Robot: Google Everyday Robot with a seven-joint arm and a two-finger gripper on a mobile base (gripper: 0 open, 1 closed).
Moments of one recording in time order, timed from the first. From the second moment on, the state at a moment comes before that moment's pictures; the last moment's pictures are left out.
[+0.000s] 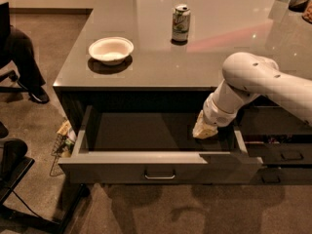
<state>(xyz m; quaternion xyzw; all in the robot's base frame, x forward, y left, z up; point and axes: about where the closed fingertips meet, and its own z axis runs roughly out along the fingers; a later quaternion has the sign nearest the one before) 0.553 -0.159 0.689 -0.66 0.73 0.10 0.13</state>
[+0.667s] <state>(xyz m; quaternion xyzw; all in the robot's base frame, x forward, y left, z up) 0.531 -0.162 0.670 -0.66 0.74 0.12 0.12</state>
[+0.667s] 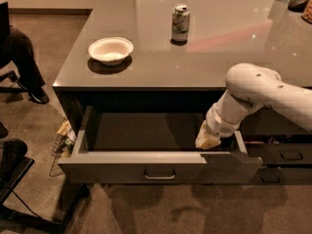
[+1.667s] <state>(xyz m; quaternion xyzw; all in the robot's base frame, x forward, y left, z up) 0.413 -0.218 0.640 -0.63 0.76 0.13 0.06</state>
